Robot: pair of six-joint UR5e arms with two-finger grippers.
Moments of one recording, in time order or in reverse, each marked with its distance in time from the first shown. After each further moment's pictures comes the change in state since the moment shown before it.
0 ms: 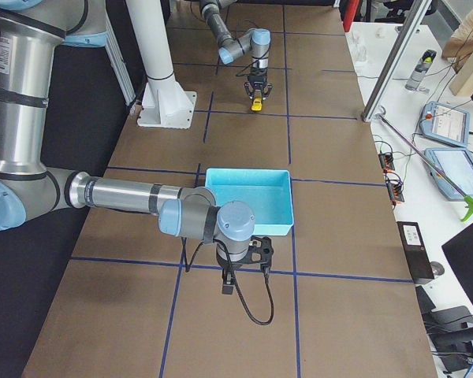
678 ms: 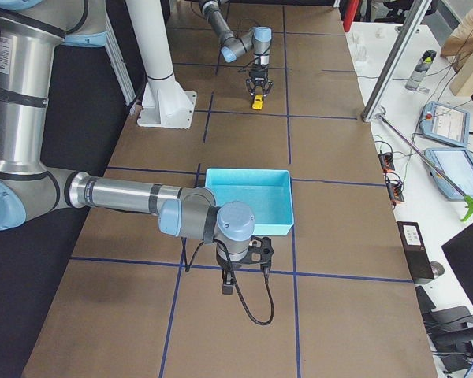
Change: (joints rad) left arm -0.035 0.097 -0.005 -0.121 -0.058 0.005; right arm 0.000 0.000 -0.001 0.000 0.000 -0.001
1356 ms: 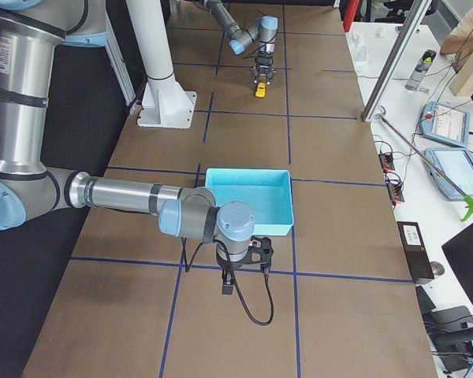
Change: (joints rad) left arm -0.097 0.148 -0.021 -0.134 -0.138 0.010; right arm 0.000 0.000 0.000 0.000 0.000 0.000
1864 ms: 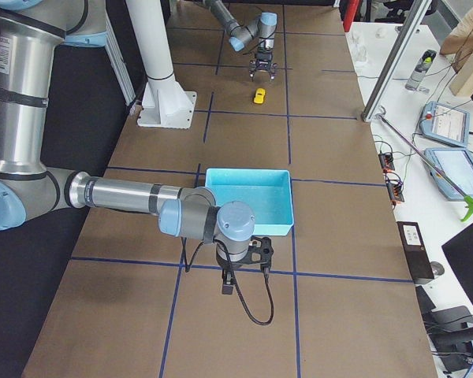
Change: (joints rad) left arm -0.012 0.035 -0.036 -0.012 -0.002 -0.005; right arm 0.000 0.000 0.000 0.000 0.000 0.000
